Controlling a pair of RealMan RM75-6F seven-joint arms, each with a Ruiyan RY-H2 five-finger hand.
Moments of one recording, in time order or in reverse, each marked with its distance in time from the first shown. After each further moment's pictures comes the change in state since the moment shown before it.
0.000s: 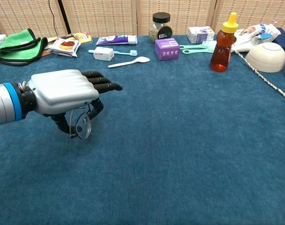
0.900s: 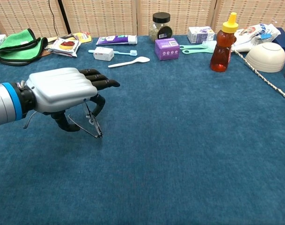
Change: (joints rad) left arm 0.024 -0.016 -0.017 -0.001 -0.025 0.022 0.017; right arm 0.011 -0.004 0.001 0.002 0.001 -0.017 0.001
